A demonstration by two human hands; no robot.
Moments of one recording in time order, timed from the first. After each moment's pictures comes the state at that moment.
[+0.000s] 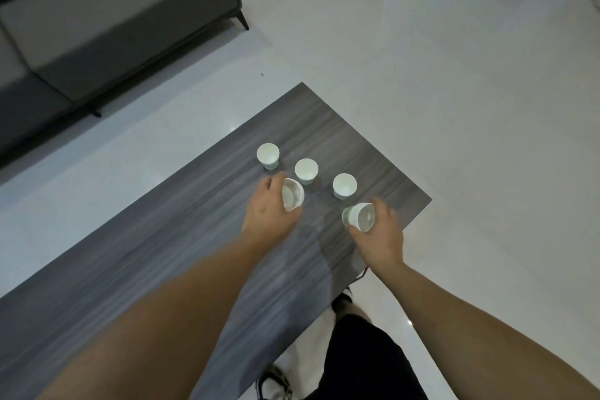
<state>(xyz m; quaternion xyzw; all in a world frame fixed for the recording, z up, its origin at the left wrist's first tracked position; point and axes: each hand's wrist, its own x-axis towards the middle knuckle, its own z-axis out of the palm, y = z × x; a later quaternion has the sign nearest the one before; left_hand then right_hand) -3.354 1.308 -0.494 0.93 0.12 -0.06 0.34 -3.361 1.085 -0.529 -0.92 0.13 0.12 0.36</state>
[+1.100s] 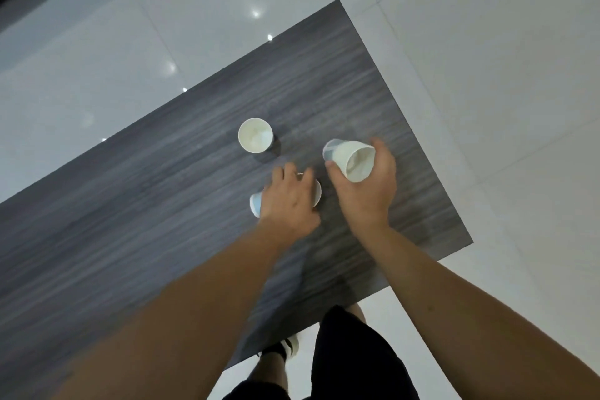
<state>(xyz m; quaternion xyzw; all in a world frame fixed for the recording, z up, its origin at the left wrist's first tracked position) -3.215 1.276 -0.642 0.95 0.12 -0.26 0.16 -3.156 1.153 -0.631 -0.88 0.14 0.12 0.44</state>
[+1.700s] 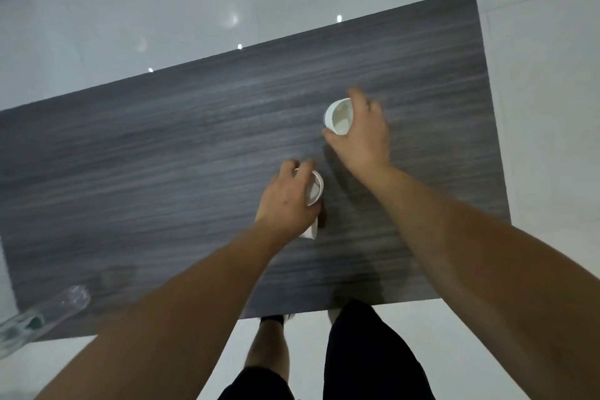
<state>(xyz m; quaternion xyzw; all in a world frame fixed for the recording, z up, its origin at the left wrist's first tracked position) -3.316 1.334 -0.649 0.89 0.30 -0.17 0.28 -3.146 1.276 -0.671 -0.90 -0.21 0.26 0.28</state>
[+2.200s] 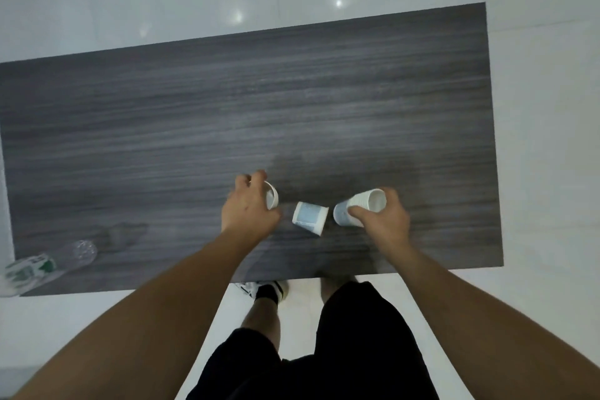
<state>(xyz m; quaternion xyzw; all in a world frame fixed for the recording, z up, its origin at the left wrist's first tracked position) -3.448 1.347 -0.620 0.82 0.47 -0.19 0.26 -3.285 1.151 -0.639 -0.87 0.05 0.39 0.28</state>
